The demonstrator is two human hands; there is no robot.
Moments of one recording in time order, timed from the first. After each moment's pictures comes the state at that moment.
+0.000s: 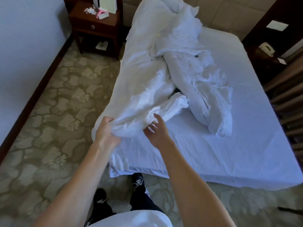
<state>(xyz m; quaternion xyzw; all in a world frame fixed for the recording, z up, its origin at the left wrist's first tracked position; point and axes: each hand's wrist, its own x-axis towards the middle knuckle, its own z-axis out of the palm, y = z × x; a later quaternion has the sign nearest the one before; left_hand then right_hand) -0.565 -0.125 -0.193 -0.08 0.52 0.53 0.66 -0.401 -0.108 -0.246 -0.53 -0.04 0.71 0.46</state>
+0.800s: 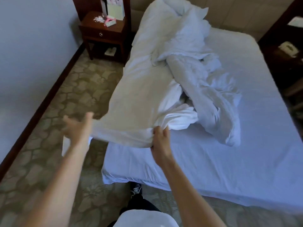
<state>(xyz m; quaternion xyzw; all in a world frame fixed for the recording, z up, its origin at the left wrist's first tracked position) -0.539 -0.098 -0.175 0.22 0.83 0.41 0.31 -0.327 -0.110 -0.231 -0.51 -0.25 0.59 0.57</state>
